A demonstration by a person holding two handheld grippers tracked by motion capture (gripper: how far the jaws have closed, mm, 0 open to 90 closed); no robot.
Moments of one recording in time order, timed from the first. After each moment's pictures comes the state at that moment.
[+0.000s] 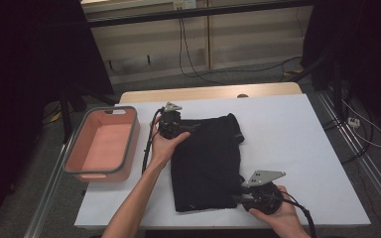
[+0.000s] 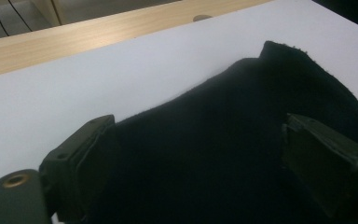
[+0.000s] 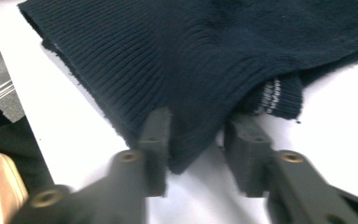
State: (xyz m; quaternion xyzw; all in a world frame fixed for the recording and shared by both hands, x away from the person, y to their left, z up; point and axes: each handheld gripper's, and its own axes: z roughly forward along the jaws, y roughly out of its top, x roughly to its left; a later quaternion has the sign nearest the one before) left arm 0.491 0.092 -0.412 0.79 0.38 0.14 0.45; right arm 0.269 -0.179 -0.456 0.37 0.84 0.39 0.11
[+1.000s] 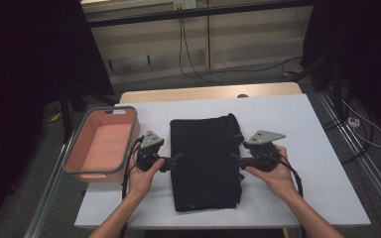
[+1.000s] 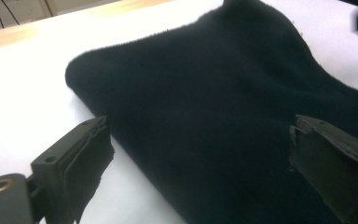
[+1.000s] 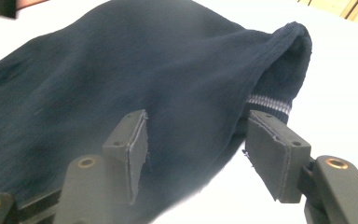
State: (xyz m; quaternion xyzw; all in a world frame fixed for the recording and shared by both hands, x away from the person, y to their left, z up) left arm 0.398 0.152 -0.426 0.81 0.33 0.15 0.46; right arm 0.361 -0.192 -0.424 0.39 0.80 0.41 0.21
